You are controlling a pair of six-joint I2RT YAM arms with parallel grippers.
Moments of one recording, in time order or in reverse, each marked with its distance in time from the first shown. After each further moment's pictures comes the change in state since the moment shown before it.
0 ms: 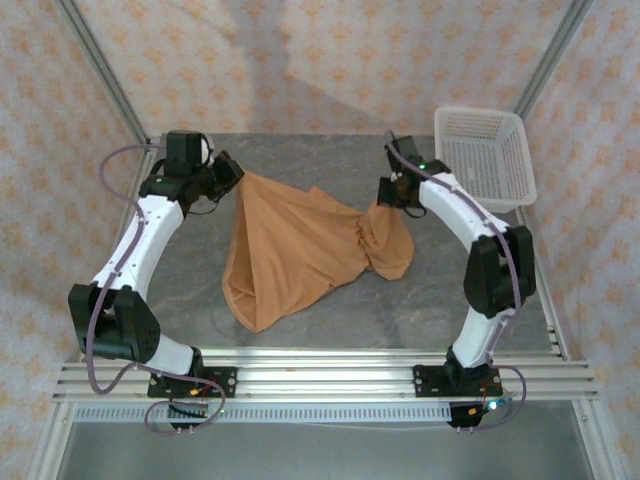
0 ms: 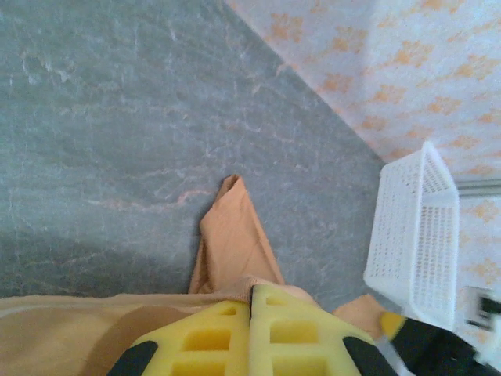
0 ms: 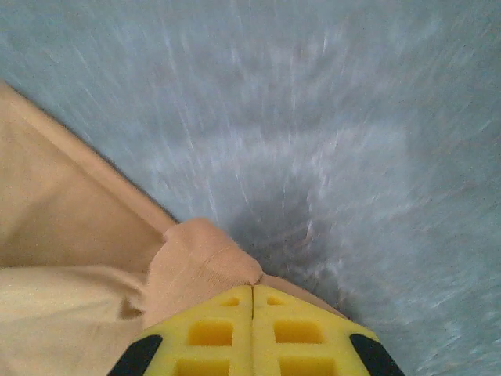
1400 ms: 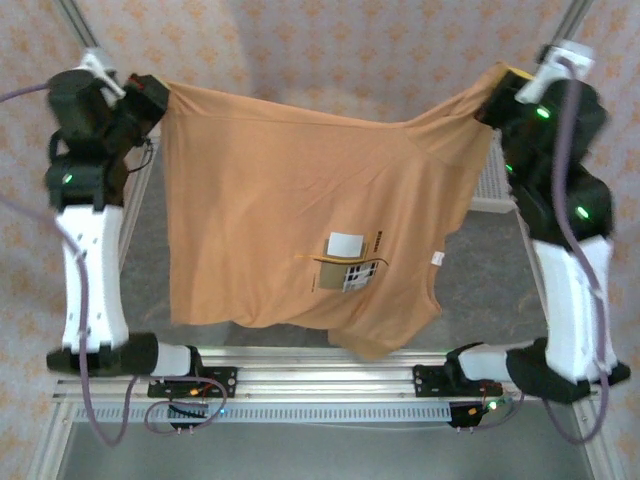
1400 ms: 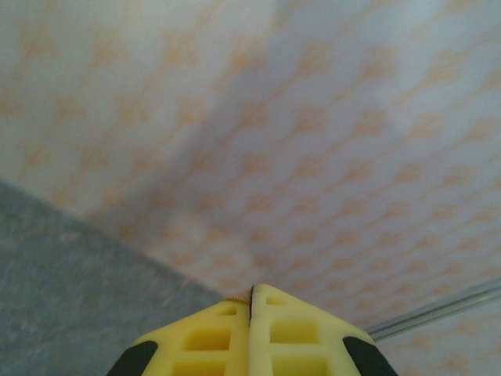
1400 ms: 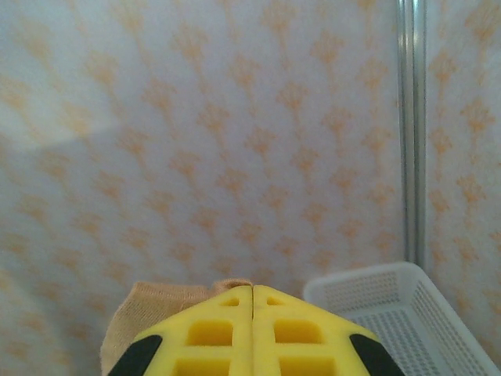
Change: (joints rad) left arm 0.169 -0.036 0.535 -0.122 -0.087 0.035; right arm -0.003 -0.389 0.546 0.016 0.392 -0.174
